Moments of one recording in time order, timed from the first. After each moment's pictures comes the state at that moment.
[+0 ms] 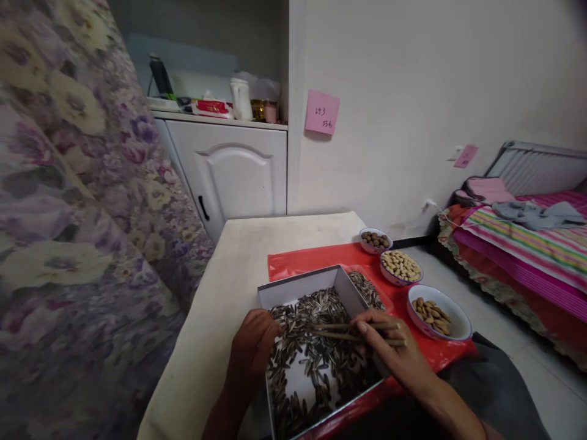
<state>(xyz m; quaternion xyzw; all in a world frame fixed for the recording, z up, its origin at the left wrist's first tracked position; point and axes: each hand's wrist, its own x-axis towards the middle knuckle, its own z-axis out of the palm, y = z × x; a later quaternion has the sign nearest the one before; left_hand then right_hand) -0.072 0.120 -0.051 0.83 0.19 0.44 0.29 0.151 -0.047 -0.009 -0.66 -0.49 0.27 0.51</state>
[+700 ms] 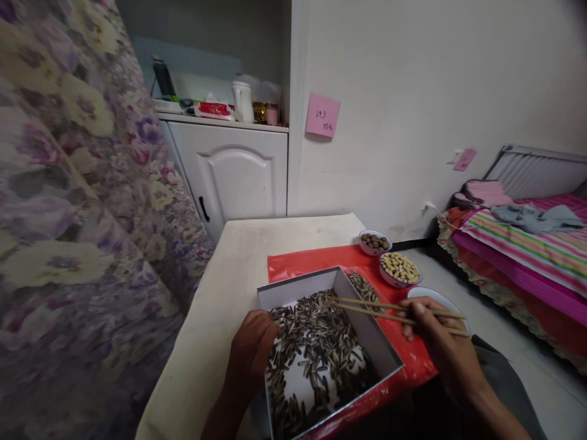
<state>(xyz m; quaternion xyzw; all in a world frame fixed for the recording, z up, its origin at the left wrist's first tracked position) -0.072 0.120 -0.049 0.83 0.19 0.44 0.29 0.200 -0.079 -0.003 -0.61 -0.33 0.22 0.69</state>
